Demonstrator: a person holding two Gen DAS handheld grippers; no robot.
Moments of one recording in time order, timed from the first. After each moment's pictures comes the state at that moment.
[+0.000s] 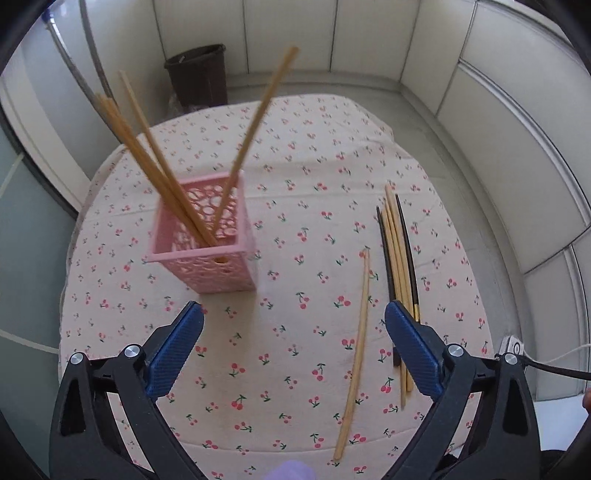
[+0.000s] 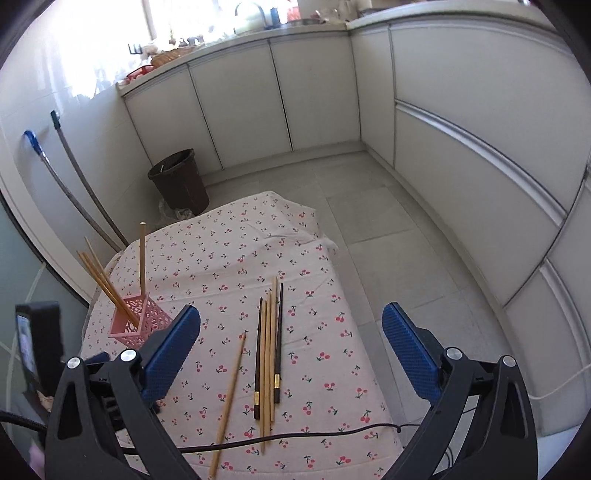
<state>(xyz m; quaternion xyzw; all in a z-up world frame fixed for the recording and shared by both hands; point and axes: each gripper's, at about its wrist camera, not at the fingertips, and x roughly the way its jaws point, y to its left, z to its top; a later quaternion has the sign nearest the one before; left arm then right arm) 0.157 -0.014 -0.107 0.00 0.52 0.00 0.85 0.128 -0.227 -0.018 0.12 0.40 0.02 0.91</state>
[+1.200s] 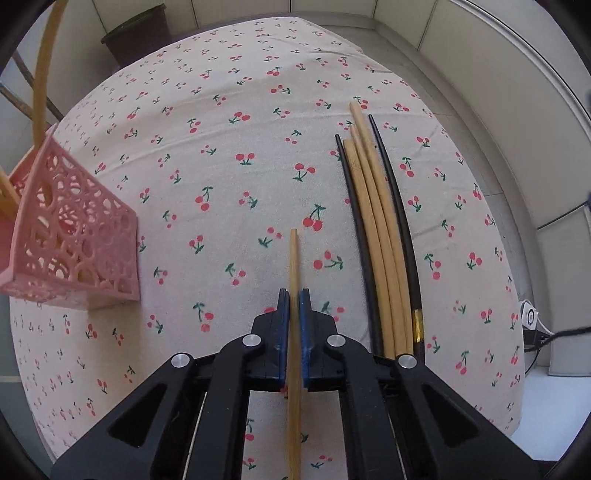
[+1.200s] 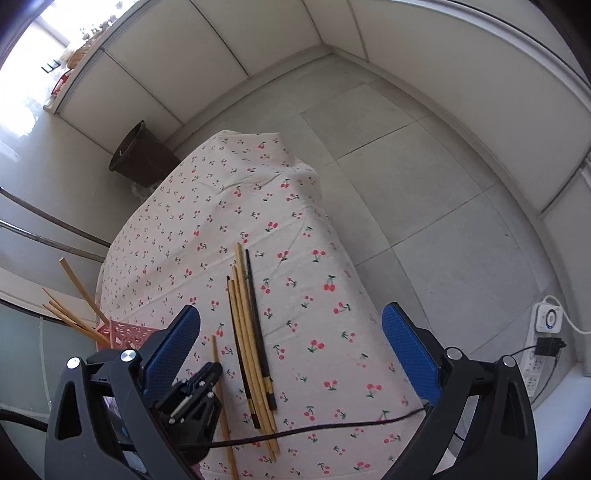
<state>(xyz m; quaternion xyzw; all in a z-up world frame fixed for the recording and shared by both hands) 0.193 -0.072 -0.197 0.03 0.59 -0.05 0.80 0.227 -0.272 -0.116 0.24 0.54 0.03 0.81</state>
